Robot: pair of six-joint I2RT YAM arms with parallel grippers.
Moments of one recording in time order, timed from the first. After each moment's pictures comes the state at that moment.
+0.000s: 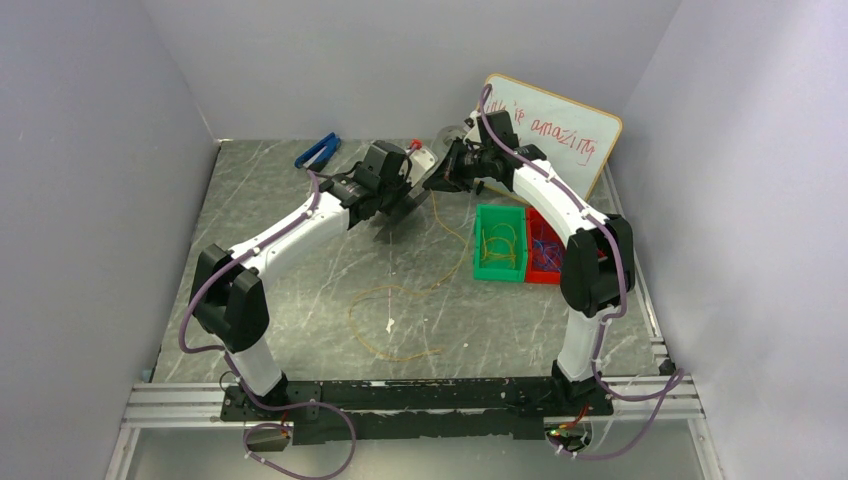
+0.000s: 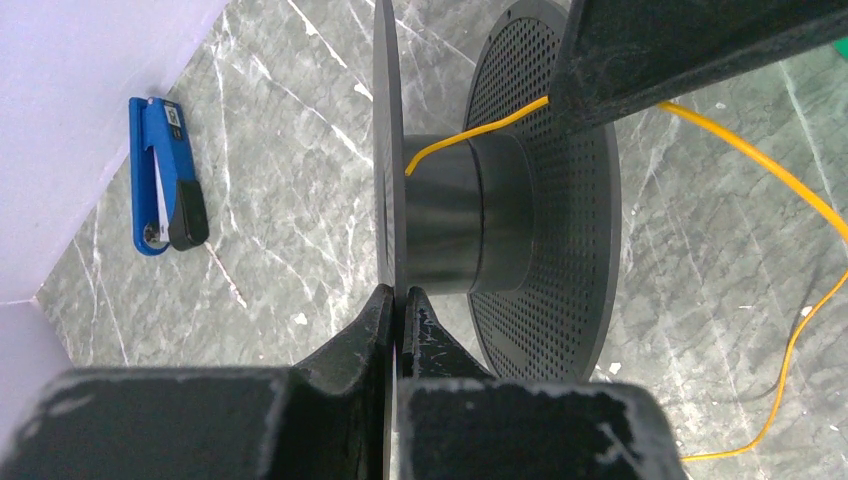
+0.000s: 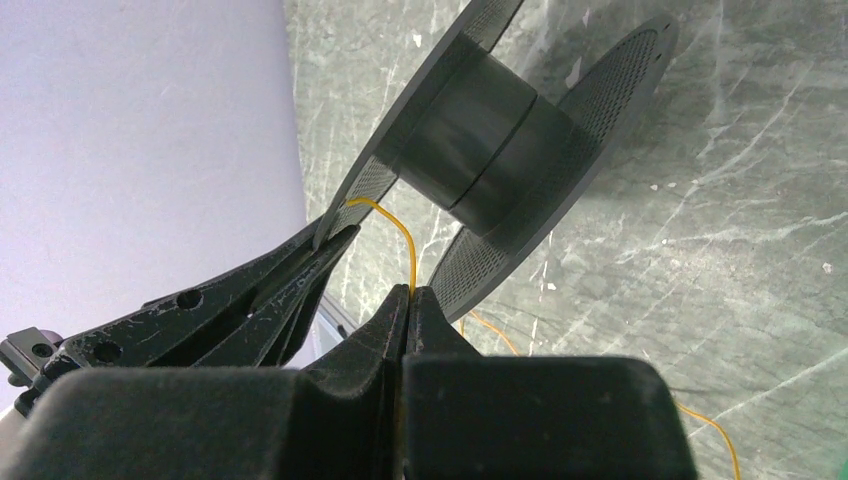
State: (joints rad) left arm -0.64 1.71 1.50 -0.47 -0.21 0.32; right arm 0.36 1.89 1.67 -0.48 -0.59 0.79
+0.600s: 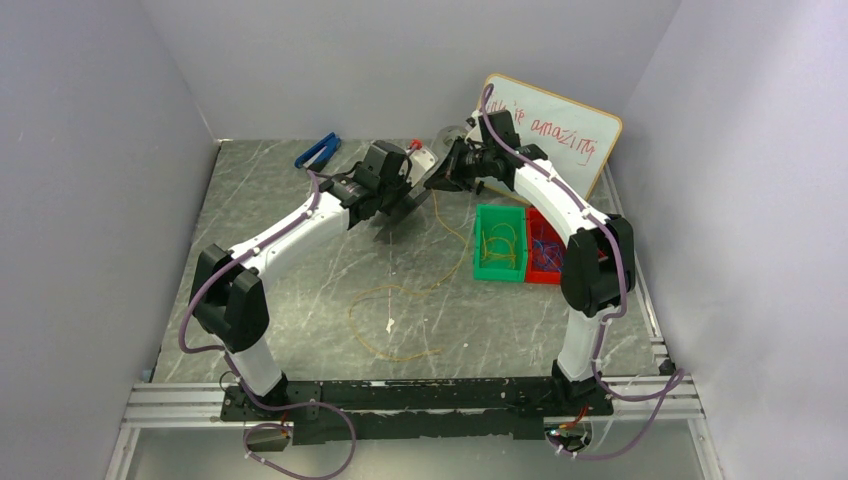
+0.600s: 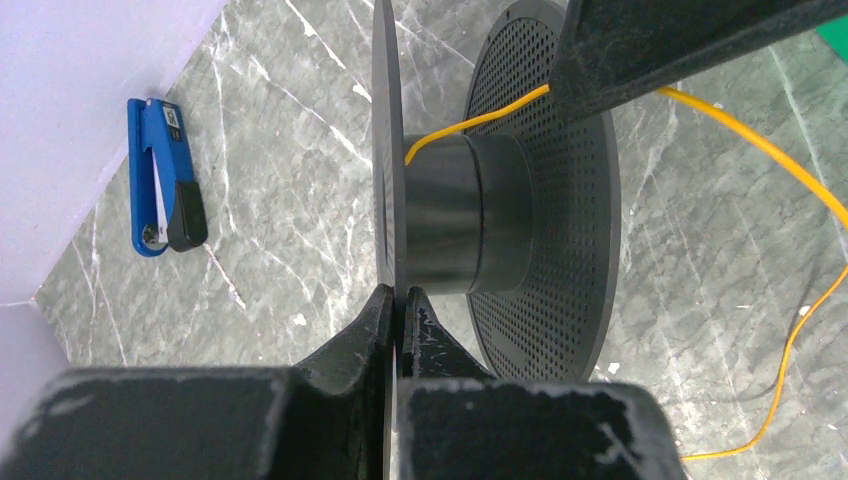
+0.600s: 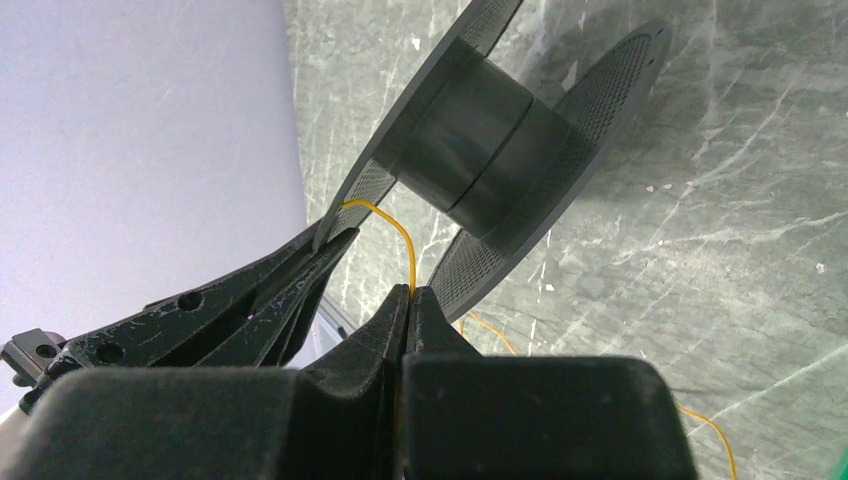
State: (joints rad) left arm -0.64 1.71 1.50 -0.47 -0.21 0.32; right arm 0.36 1.89 1.67 -0.48 -0.59 0.79
